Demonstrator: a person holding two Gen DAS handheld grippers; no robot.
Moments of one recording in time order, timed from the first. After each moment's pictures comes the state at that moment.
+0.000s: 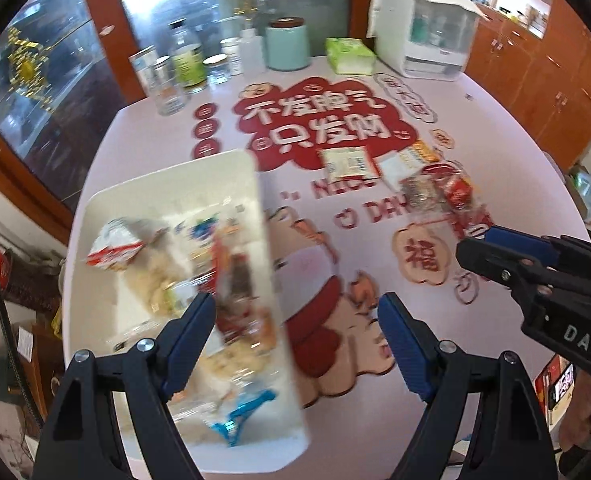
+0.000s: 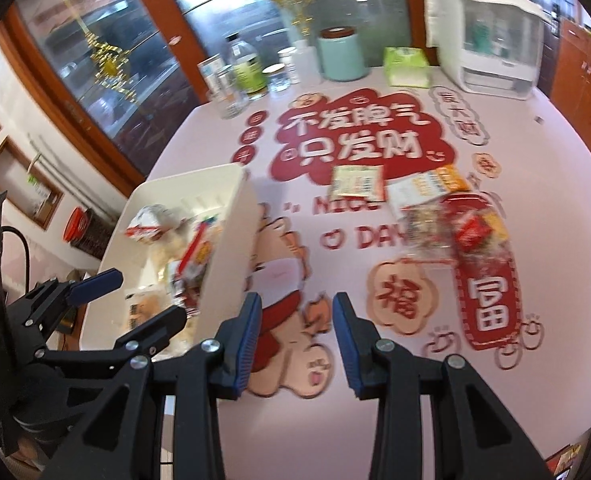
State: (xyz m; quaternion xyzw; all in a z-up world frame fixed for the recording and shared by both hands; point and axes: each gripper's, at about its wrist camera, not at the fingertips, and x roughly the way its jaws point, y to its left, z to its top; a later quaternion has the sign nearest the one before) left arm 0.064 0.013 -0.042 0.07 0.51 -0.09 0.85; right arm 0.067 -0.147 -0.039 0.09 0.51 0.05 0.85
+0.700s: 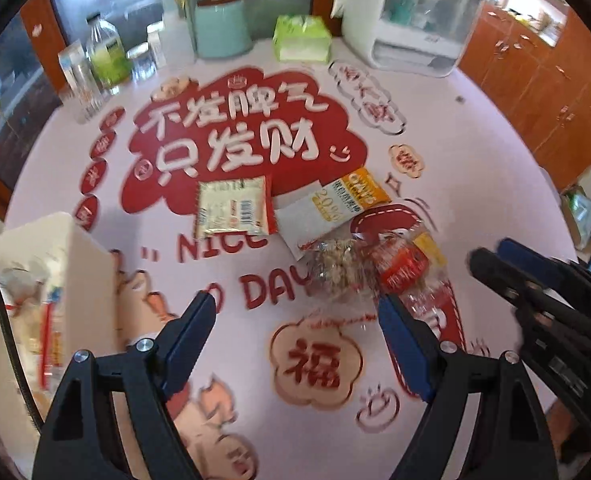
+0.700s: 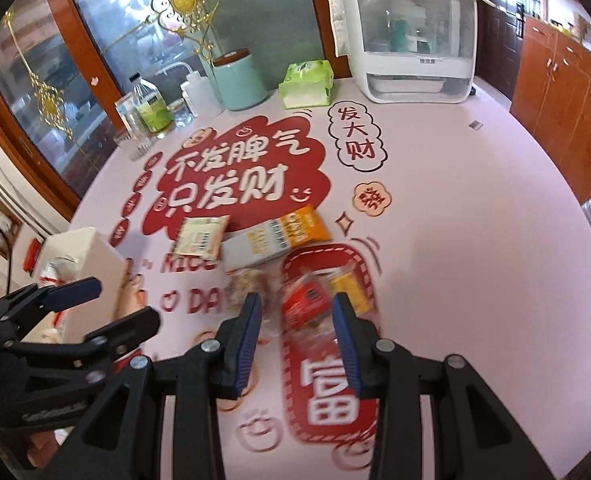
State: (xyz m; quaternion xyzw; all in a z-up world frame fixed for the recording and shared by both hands) left arm 0.176 -0.143 -0.107 0.02 0.55 -0.09 0.83; right arm 0.129 -0.319 -0.070 0.07 0.49 0.00 0.87
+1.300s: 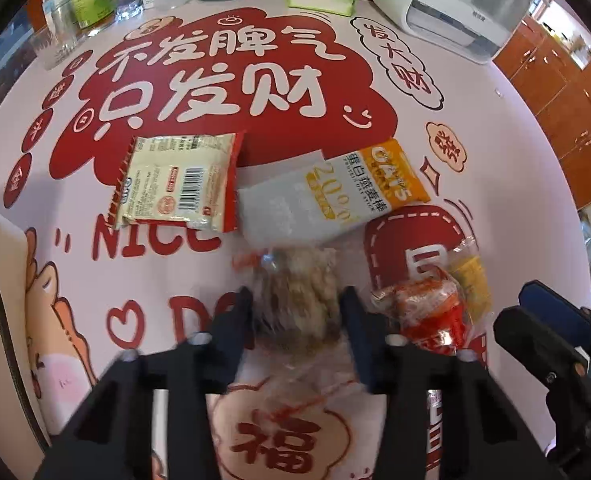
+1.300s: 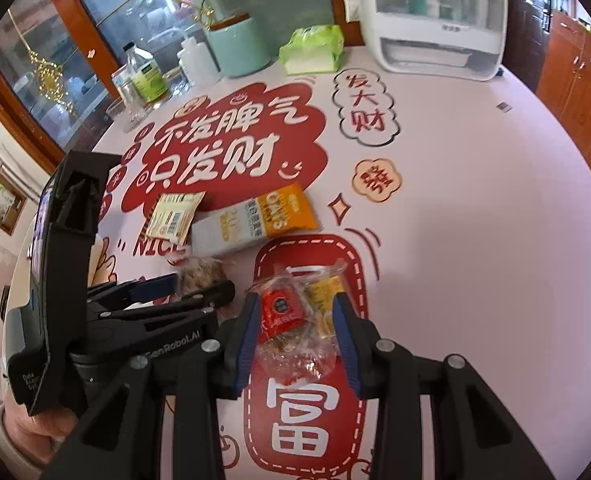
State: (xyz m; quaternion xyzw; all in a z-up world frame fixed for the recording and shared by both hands) left arm 0.219 -0.161 -0.191 -0.03 0.58 -0.08 0.81; right arm 0.163 -0.336 -0.117 0.06 0.53 0.04 0.84
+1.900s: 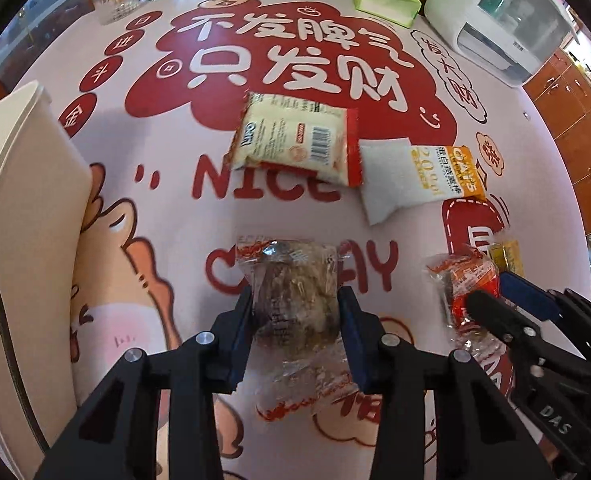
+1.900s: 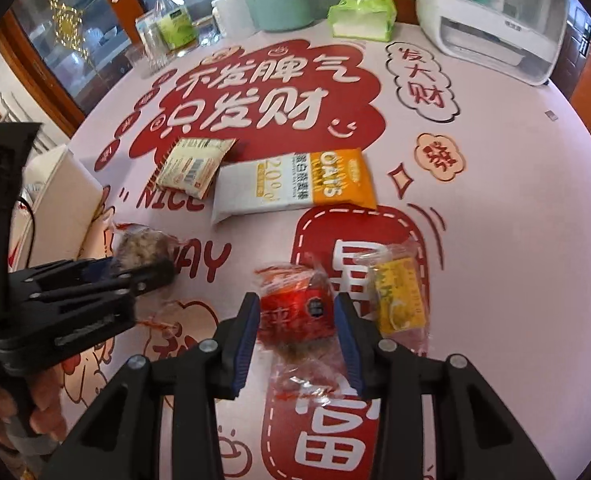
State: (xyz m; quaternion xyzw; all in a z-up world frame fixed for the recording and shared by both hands) left arm 0.190 -0.084 -0.188 -0.08 0.59 -0.04 0.80; right arm 0.172 -0.292 -0.156 0.00 0.57 0.08 0.82
